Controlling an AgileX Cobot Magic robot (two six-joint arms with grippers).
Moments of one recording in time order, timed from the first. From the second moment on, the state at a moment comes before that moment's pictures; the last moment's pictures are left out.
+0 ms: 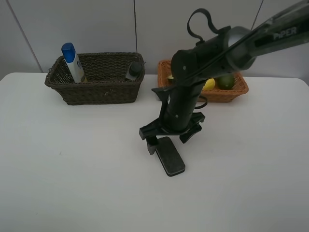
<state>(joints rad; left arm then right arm) 0.01 -0.01 -0.51 -0.12 1.07 0.09 0.70 2.07 -1.28 0.06 0.81 0.19</state>
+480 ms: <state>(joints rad) 0.05 -0.01 -0.51 -0.12 1.07 0.09 0.70 2.13 -1.28 0.00 0.77 0.19</state>
